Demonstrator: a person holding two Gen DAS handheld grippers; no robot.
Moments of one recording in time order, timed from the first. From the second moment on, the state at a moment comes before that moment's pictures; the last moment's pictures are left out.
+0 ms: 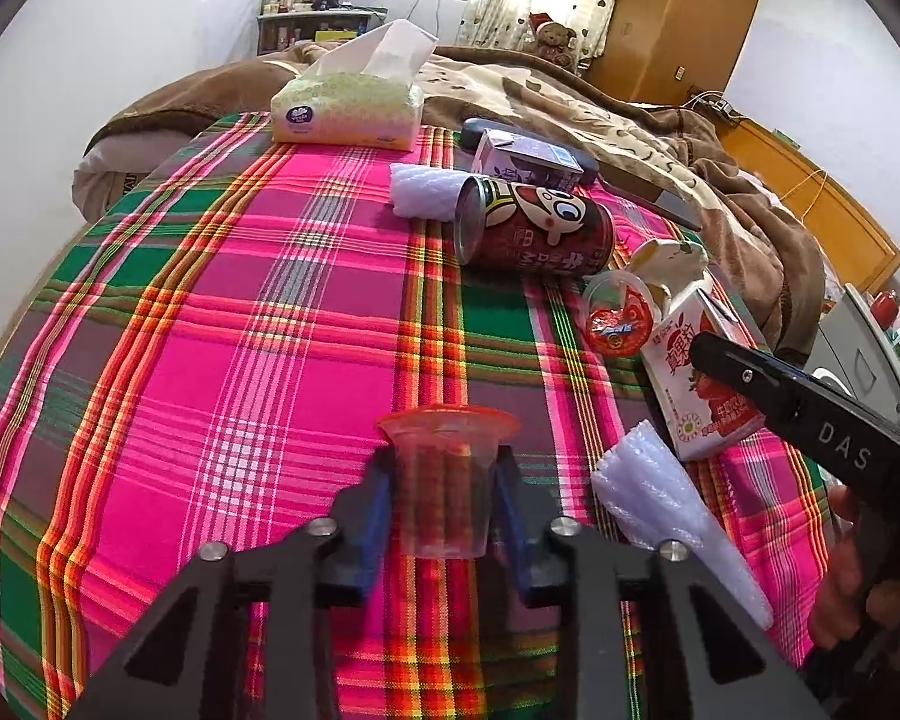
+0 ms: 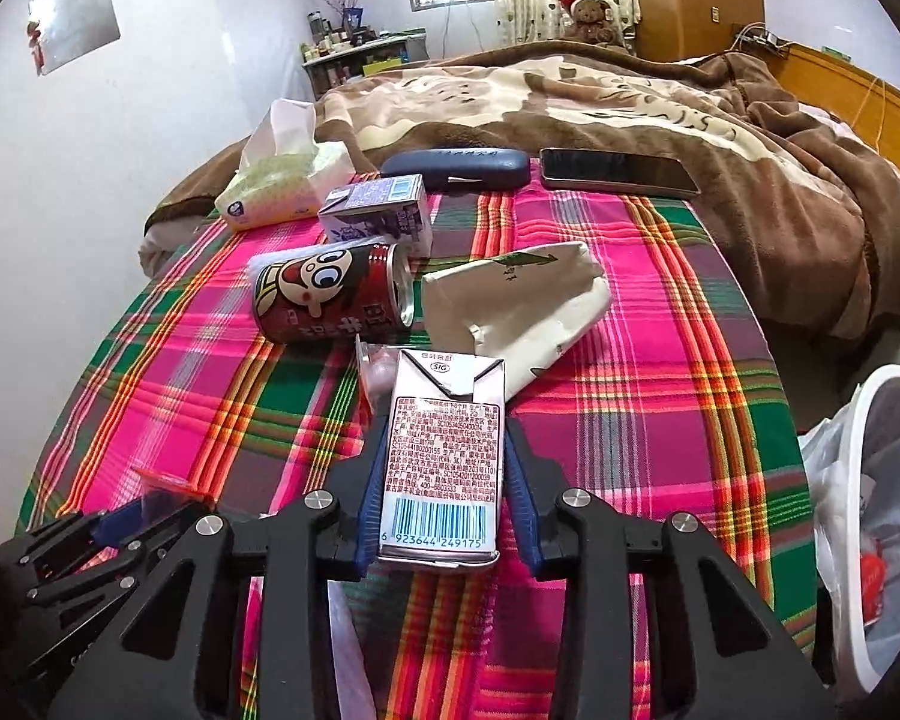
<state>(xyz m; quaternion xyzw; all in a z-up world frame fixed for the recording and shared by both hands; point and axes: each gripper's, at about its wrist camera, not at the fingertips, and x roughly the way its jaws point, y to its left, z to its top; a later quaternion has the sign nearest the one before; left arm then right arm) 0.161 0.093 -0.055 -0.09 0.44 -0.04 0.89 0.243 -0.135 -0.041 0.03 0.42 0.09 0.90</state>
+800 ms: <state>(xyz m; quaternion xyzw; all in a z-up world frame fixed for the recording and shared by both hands) 0.146 0.059 -0.014 -0.08 0.41 -0.07 0.91 0.219 -0.185 -0.022 0.08 0.39 0.08 0.92</state>
